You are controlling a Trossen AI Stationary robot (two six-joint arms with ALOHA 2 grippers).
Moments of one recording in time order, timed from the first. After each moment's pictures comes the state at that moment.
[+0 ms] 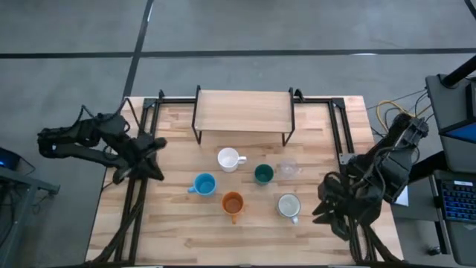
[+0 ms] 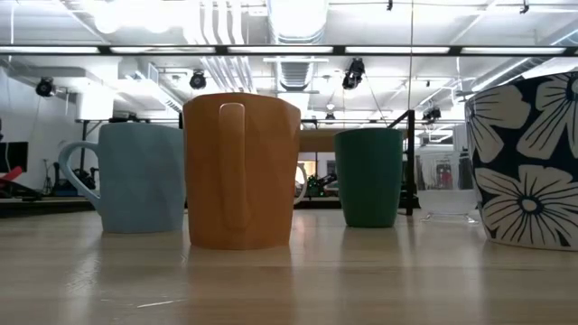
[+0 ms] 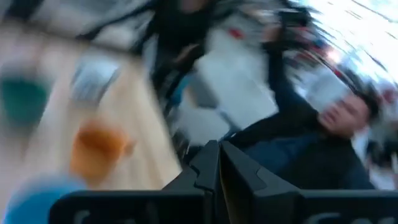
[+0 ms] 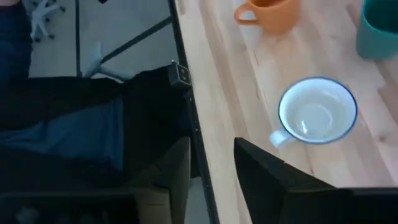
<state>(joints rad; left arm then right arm) -0.09 0.67 0.97 -0.56 0.59 -0.34 0.84 1.29 1.46 -1.03 0.24 1.09</state>
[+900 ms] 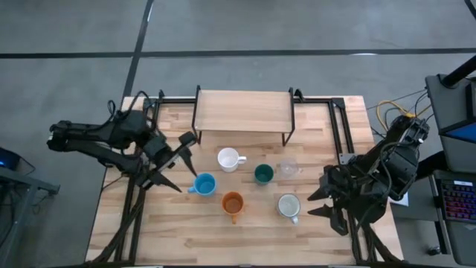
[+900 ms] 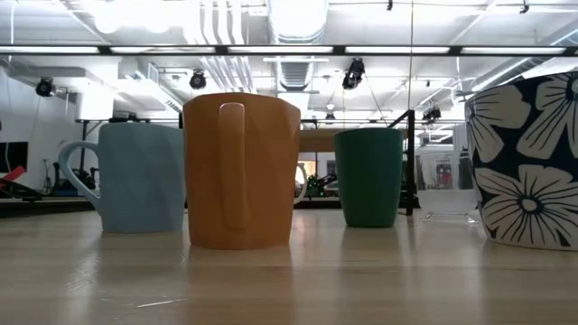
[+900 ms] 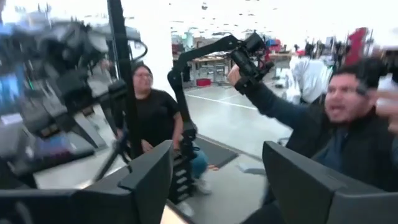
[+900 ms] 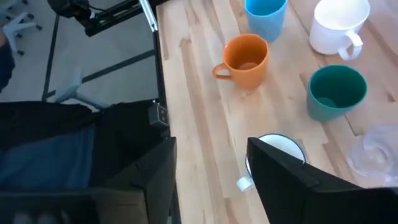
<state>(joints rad) -0.12 0.99 1.13 -0.04 0.65 -0.02 0.83 1.36 1.66 -1.17 0.41 0.96</state>
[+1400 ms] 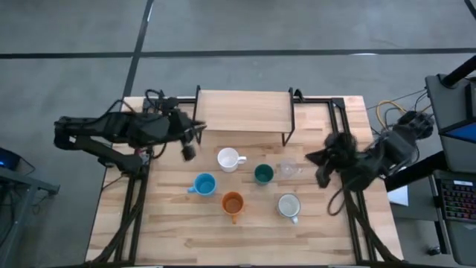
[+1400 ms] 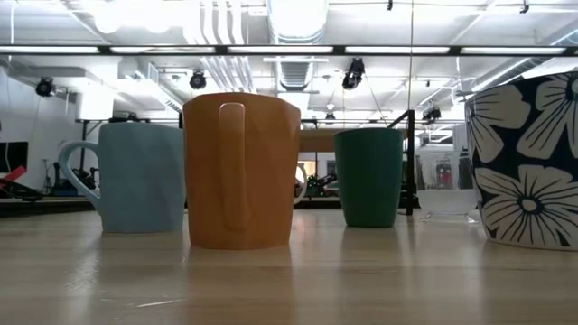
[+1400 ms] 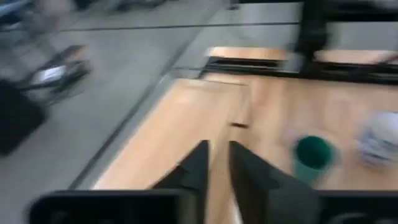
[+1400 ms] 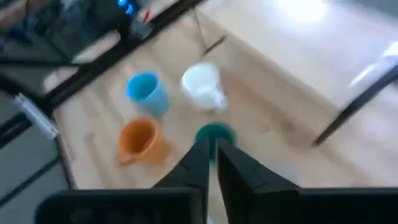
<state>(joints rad) -0.16 1.12 1.46 -0.80 -0.54 -0.10 0.64 1.25 1.59 -1.37 0.76 1.16</state>
